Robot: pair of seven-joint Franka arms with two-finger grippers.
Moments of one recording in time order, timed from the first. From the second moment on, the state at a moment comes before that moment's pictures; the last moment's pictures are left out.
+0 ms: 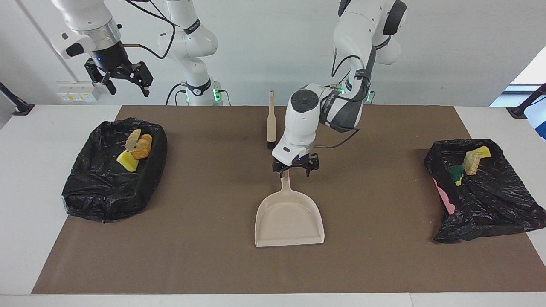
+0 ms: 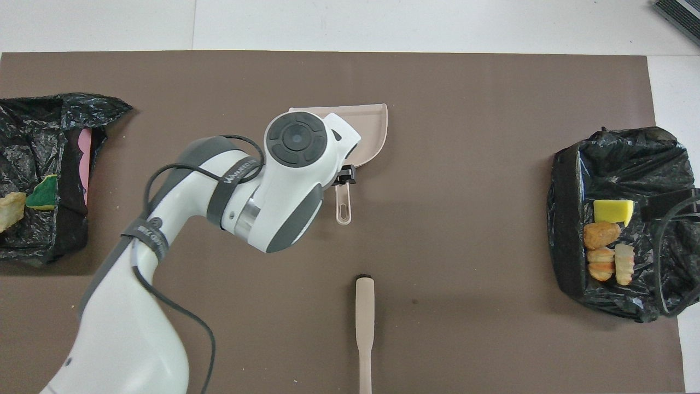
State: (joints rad) left arm -0.58 0.39 0.00 -1.59 0.02 2.04 -0.56; right arm 0.06 -0.12 -0.11 -1.61 -0.04 1.46 0.02
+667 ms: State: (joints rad) left arm -0.22 0.04 0.01 -1.66 0.02 1.76 -0.04; right arm 0.06 -0.12 -0.11 -1.61 -0.04 1.47 -0.01
